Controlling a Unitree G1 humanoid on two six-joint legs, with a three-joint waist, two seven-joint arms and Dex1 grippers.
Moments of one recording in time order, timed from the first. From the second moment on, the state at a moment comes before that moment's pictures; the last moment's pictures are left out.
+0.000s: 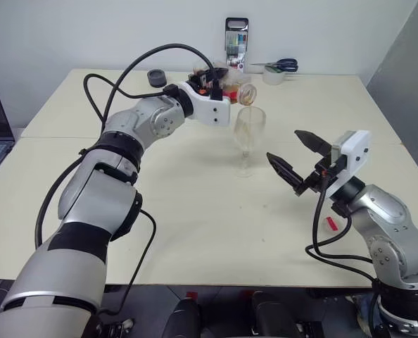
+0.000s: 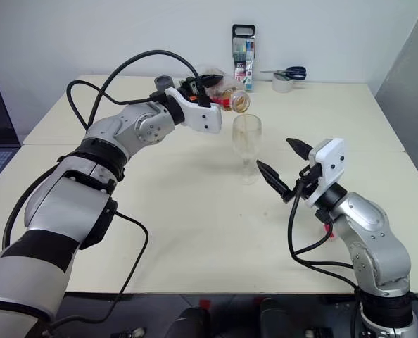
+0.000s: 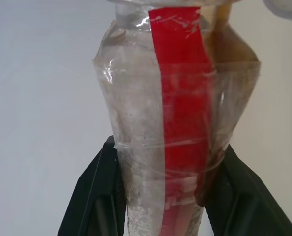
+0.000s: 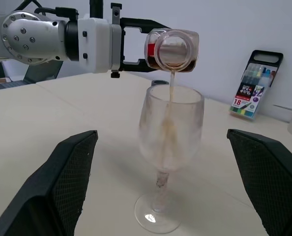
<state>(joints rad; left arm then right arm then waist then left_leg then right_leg) -1.41 0.46 -0.49 1.22 0.75 -0.73 0.01 -0.26 -0.46 -0.14 -0.56 0.51 0.53 0.50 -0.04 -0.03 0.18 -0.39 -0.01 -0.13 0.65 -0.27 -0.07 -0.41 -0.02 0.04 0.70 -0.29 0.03</state>
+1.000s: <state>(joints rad) -1.44 0.45 -0.54 1.27 0.80 -0.72 0.07 -0.25 -0.50 -0.13 -0.59 0.57 0.56 0.50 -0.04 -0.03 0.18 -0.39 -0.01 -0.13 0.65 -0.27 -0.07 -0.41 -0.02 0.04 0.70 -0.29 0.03</state>
